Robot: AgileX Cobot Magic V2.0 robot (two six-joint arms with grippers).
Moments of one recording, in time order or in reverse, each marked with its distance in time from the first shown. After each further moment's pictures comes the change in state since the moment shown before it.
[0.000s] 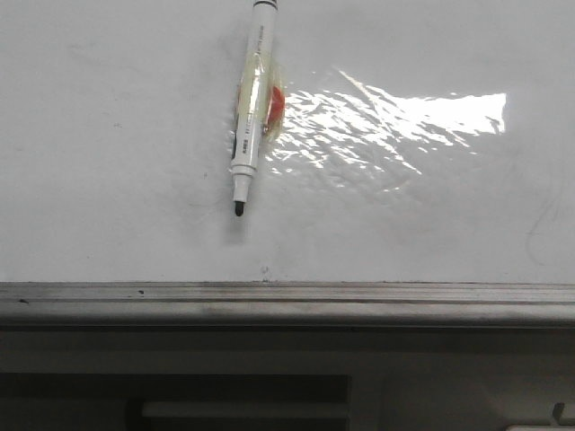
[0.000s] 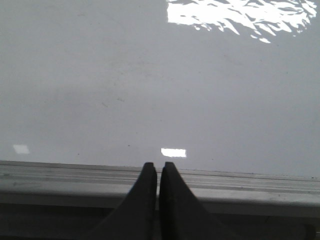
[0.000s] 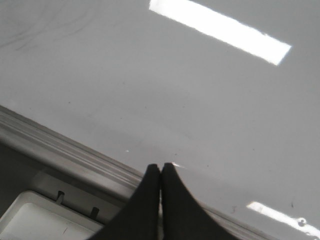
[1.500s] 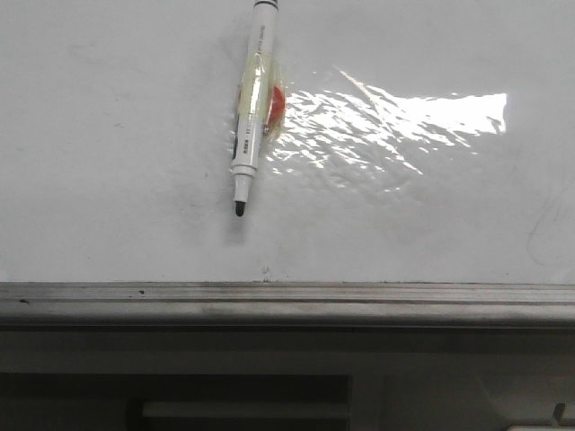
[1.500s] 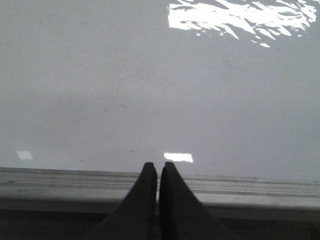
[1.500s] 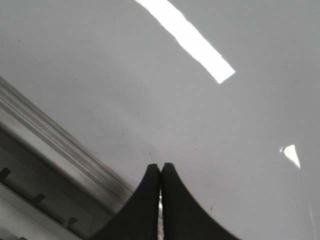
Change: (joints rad) left arm 0.000 0.000 0.000 0.019 -0.020 0.000; right arm 0.000 0.000 0.000 -0.406 -0.008 -0.002
